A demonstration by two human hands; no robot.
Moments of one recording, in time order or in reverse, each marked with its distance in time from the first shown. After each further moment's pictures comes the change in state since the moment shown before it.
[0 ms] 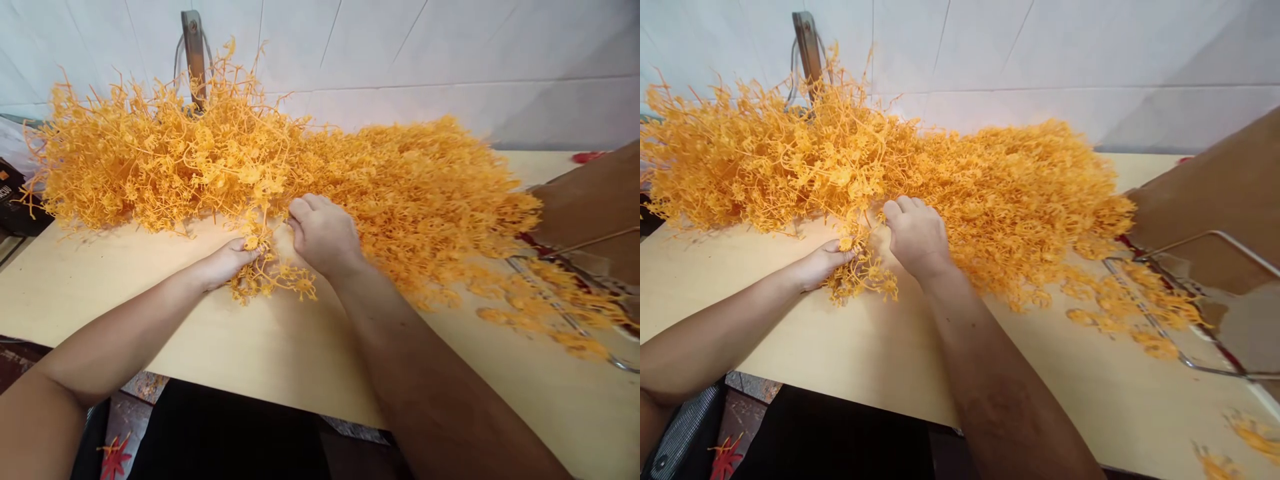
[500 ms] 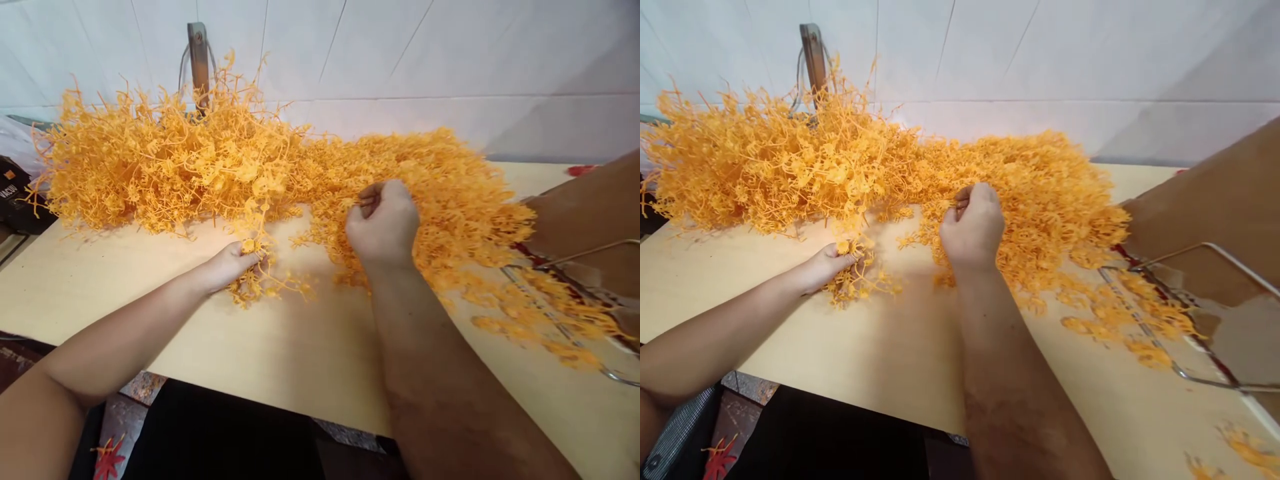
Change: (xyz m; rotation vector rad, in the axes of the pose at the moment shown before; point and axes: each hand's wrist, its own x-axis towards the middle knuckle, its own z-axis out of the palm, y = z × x) left_hand -0.004 -0.002 0.007 0.230 0.120 0.000; right_hand -0.010 0.067 -0.007 0.361 0.345 0.543
